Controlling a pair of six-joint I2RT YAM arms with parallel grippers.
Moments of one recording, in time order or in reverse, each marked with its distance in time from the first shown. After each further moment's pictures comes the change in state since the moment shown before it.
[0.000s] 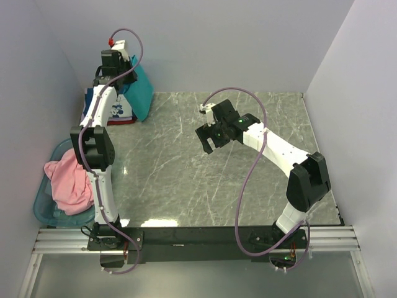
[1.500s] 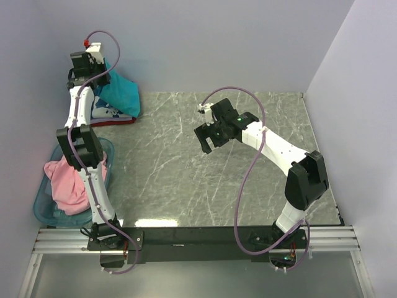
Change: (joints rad) left arm 0.203 0.054 0.071 -0.034 0.118 0.230; right arm 0.000 0.021 0.031 -0.023 -0.028 0.001
